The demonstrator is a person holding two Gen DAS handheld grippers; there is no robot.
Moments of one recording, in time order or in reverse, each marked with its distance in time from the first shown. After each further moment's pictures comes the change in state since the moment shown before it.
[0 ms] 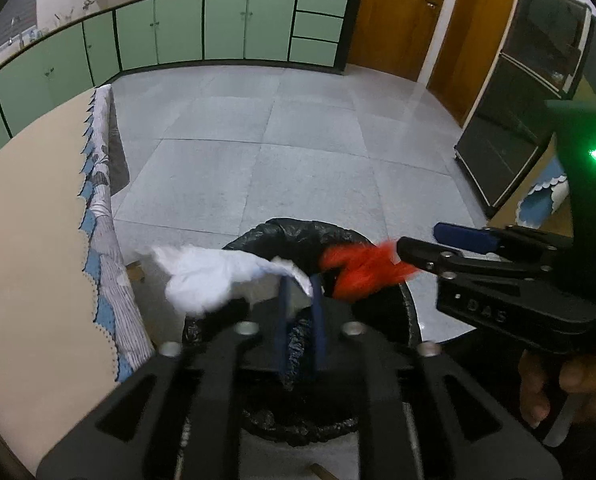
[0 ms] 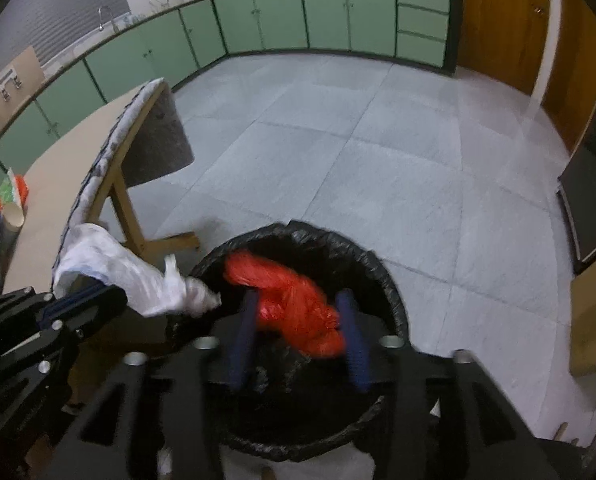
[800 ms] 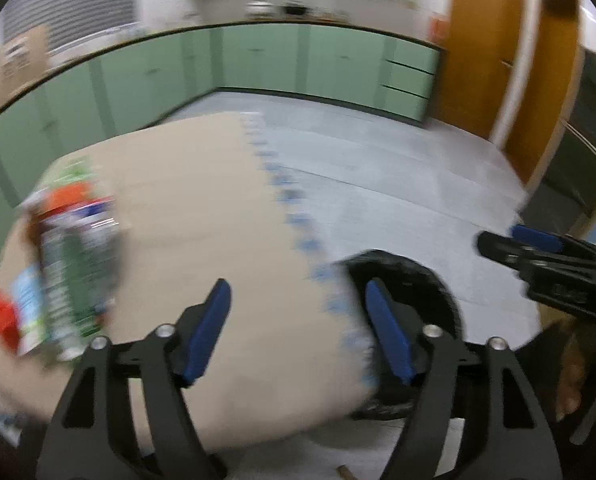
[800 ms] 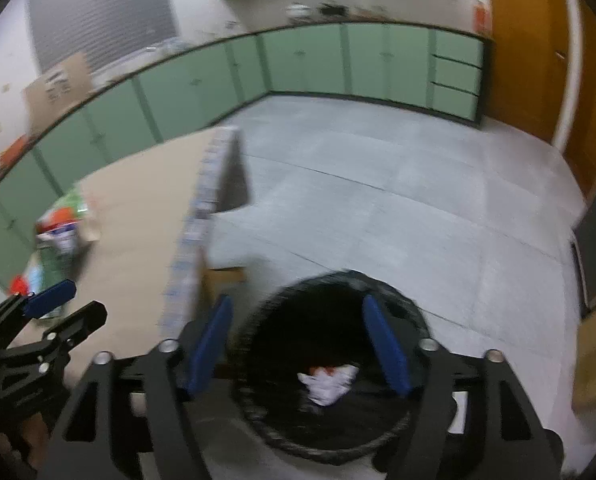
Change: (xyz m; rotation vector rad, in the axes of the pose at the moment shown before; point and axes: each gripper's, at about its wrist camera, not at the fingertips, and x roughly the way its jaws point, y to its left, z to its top) left arm -0.161 0.084 -0.042 -0.226 -0.150 0.291; right arm -0.101 0.104 0.015 -0.133 -0.150 0.154
